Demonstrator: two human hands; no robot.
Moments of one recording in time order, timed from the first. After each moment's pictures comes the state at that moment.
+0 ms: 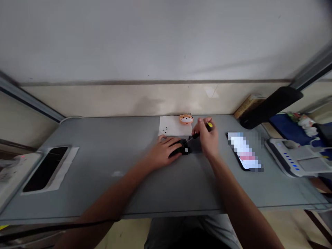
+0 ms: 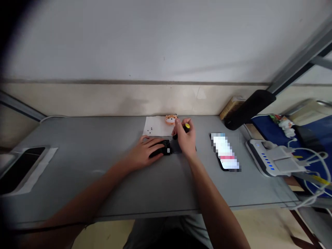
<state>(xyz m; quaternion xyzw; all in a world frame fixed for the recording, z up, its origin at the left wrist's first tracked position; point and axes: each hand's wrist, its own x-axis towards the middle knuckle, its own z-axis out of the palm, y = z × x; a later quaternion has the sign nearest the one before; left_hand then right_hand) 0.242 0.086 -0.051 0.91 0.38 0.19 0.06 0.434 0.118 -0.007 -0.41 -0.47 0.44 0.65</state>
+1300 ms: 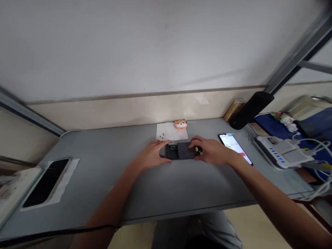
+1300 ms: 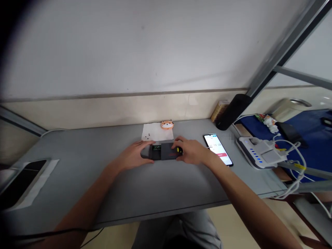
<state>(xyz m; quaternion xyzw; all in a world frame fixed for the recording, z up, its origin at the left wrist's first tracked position) 0.219 0.090 -0.020 0.83 0.49 0.16 0.22 0.508 0.093 0.027 -0.45 -0.86 0.23 0.03</state>
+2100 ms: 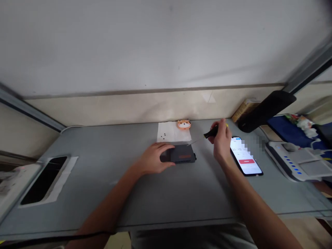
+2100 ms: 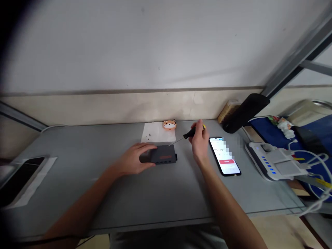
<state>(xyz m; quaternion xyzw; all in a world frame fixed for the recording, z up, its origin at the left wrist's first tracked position) 0.222 0.086 -0.032 0.84 0.45 0.21 0.20 0.479 0.125 -0.001 -0.55 -0.43 0.30 0.65</state>
